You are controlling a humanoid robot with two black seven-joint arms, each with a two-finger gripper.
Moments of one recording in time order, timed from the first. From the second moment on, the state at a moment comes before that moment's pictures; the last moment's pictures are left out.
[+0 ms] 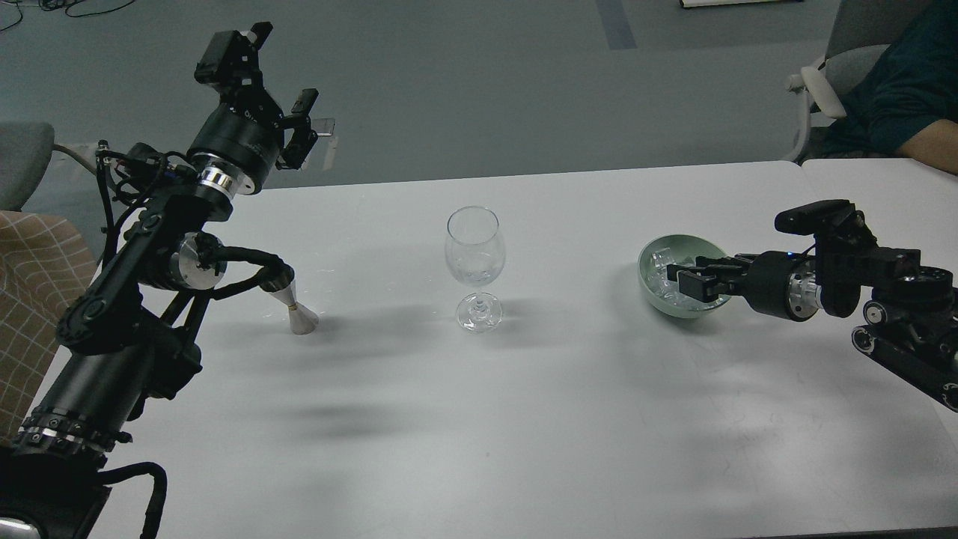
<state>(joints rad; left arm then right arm) -0.65 0.24 -1.23 -0.99 0.69 -0.18 -0.15 0.71 -0.61 0.42 1.01 -1.75 0.20 0.28</state>
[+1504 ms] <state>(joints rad) -0.65 0.25 -1.24 -0.99 0.69 -0.18 -0.15 0.79 -0.81 0.42 1.19 -1.73 0.21 0.28</state>
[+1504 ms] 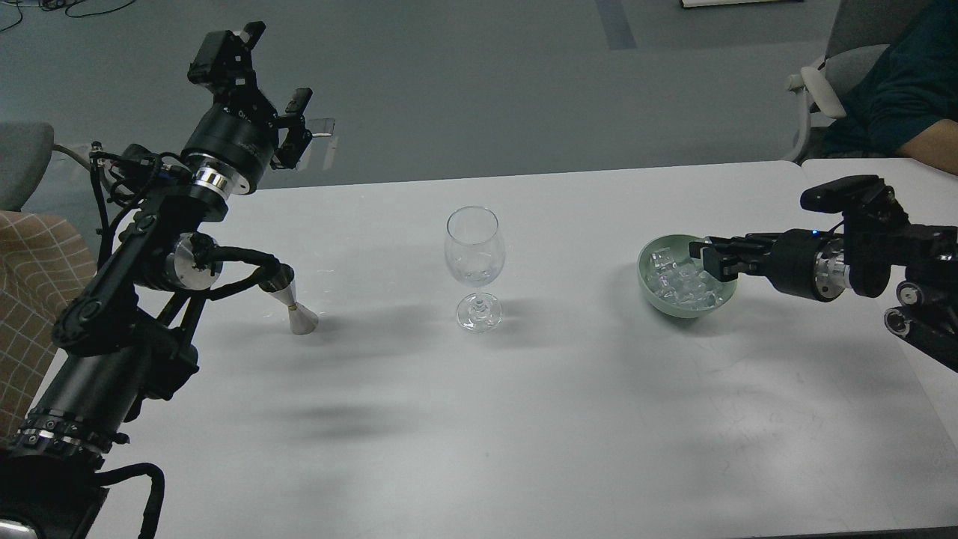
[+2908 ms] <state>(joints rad) -0.66 0.24 -1.24 -0.99 0.69 -0.18 -0.15 1.62 -0.16 -0.01 0.97 -1.46 0.49 0.33</state>
